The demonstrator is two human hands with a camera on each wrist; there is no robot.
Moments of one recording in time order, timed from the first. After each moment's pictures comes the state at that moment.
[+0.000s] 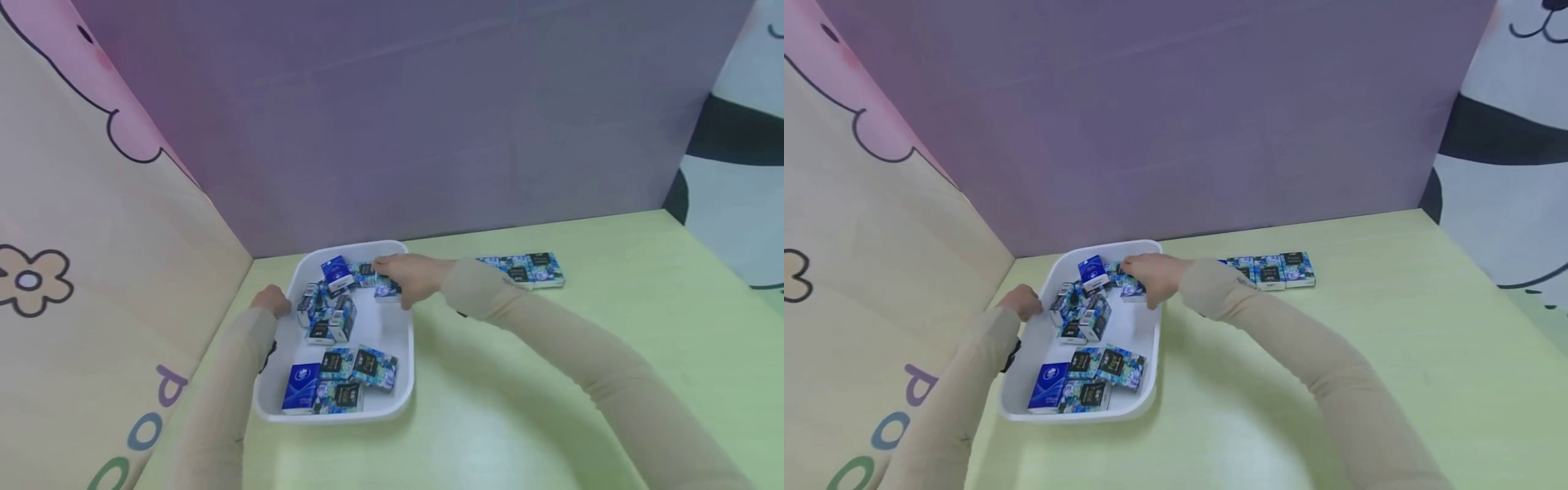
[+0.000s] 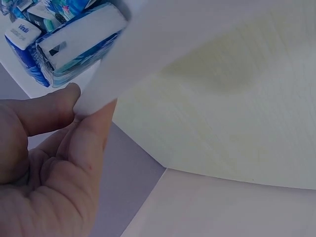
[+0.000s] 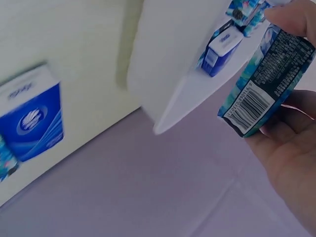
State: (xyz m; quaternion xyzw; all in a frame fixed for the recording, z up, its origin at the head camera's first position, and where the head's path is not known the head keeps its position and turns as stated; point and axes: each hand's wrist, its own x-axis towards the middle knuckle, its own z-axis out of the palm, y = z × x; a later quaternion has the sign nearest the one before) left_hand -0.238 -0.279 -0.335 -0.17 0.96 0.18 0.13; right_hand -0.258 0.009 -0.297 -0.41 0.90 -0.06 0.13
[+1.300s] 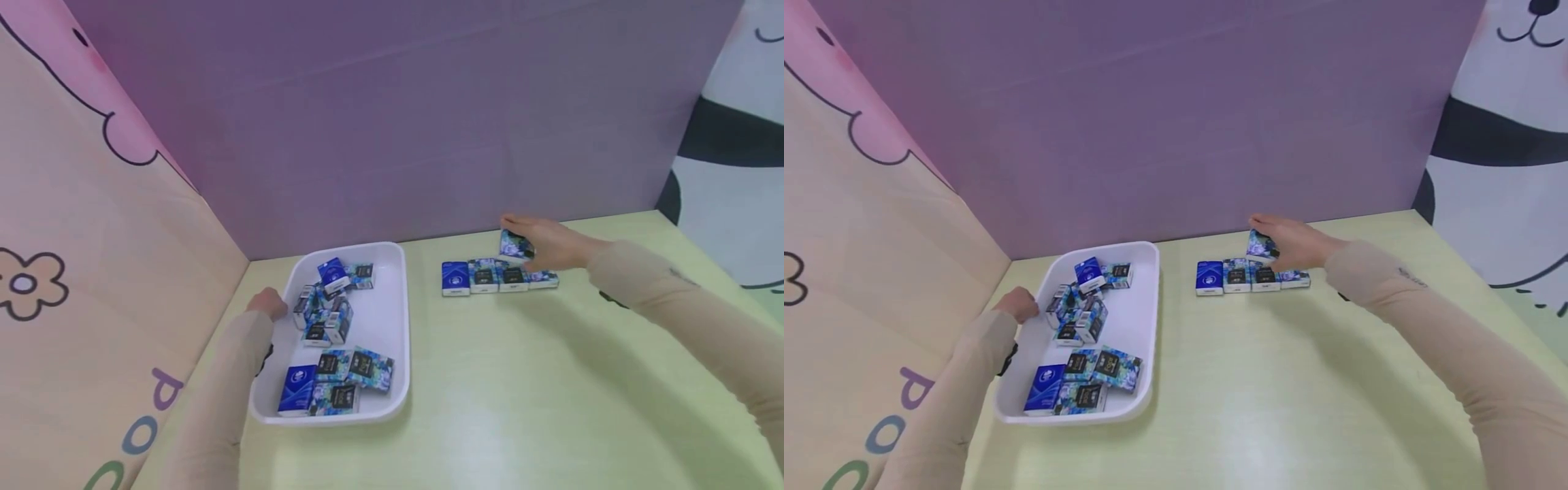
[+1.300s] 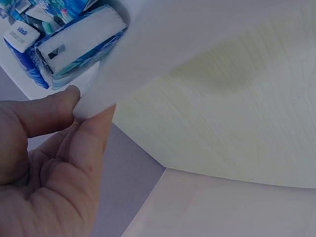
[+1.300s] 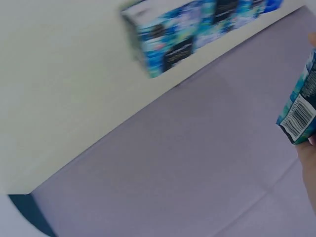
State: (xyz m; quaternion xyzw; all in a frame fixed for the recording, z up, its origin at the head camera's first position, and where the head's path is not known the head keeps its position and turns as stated) left_hand -0.236 -0.279 -0.334 -0.15 0.97 0.15 0.12; right_hand -0.280 0.218 -0.299 -0.30 0.95 -0.10 0.03
